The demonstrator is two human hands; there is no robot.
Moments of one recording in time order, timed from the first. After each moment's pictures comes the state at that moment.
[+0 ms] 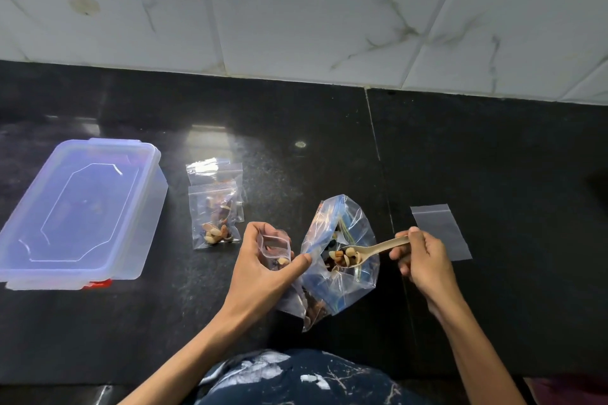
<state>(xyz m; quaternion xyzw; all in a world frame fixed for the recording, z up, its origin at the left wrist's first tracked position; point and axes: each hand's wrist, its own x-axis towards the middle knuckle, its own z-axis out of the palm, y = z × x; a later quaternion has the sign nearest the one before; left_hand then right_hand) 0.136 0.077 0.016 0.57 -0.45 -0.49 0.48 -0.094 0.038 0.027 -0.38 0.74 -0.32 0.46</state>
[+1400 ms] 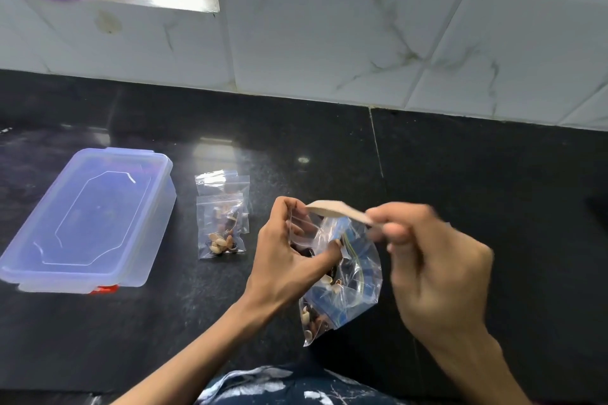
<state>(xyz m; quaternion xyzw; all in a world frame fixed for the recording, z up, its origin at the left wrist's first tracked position) 0.115 0.054 0.060 0.55 -0.55 -0.36 0.52 -0.037 0.066 0.133 -0.79 0.42 -0.45 0.00</state>
